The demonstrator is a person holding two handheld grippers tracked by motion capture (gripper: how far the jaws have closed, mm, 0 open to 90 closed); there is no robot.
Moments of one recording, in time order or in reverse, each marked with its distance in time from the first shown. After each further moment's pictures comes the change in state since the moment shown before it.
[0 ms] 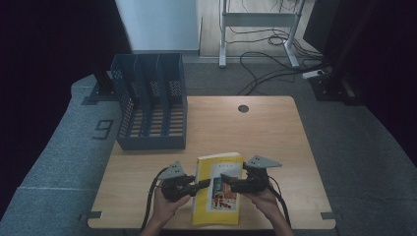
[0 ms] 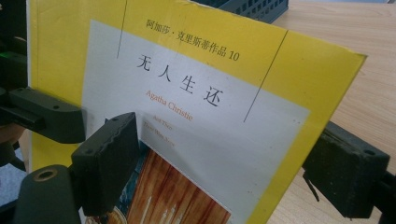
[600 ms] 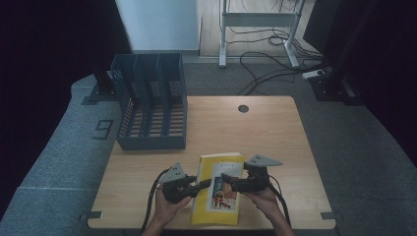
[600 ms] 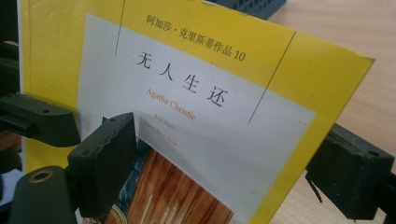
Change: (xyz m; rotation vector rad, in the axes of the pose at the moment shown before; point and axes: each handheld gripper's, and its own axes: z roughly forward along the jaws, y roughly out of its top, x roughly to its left) left arm -0.004 -0.003 0.001 -0.041 0.013 0.048; right arm -0.003 0.000 0.001 0.009 -0.002 0.030
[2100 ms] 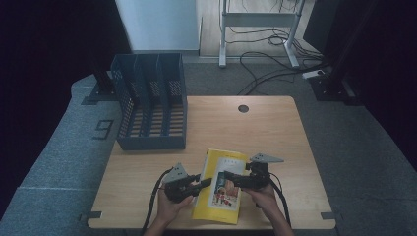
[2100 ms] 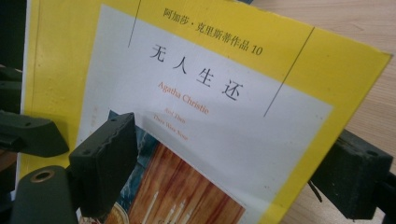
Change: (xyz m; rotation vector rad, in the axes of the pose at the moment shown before) left arm 0.005 -0.010 0.011 0.004 0.051 -0.001; right arm -0.025 -0.012 0.013 0.021 0.021 0.148
